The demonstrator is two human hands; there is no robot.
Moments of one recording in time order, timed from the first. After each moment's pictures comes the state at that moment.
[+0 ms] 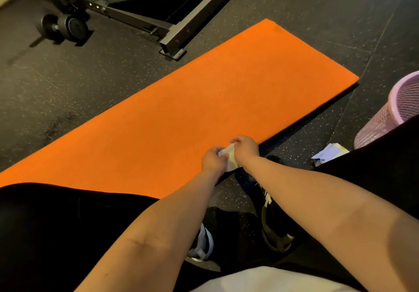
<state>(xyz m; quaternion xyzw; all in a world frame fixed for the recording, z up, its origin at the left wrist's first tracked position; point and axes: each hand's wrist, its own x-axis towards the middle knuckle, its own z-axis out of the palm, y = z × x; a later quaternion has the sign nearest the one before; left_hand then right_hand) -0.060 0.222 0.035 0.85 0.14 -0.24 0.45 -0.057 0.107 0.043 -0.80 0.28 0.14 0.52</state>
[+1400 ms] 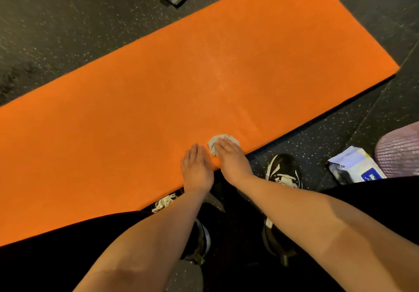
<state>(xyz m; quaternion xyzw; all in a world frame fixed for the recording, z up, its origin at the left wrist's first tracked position) -0.069 0.293 -0.053 0.95 0.05 -0.21 0.22 -0.057 0.150 -0.068 -0.95 -0.05 0.18 0.25</state>
